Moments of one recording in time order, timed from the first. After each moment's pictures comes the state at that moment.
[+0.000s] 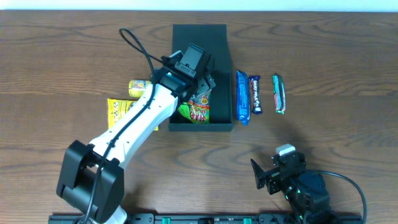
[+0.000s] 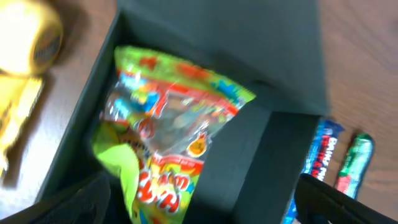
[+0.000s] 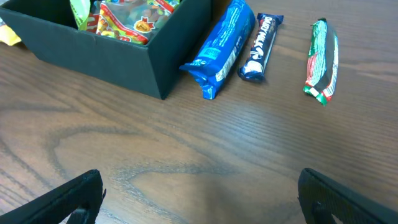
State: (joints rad) left arm -0.56 1.76 1.43 -0.73 -0.10 -0.95; right arm 0.39 0.01 0.16 -0.67 -0.01 0.04
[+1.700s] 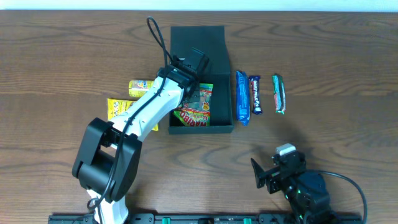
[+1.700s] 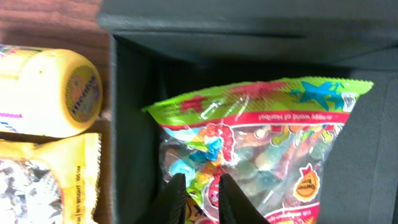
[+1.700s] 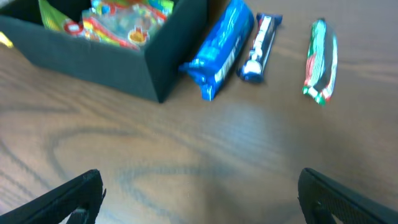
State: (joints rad) left arm -0.52 1.92 1.43 -0.78 -0.19 -0.54; right arm 0.39 0.01 0.16 -0.64 -0.01 0.04
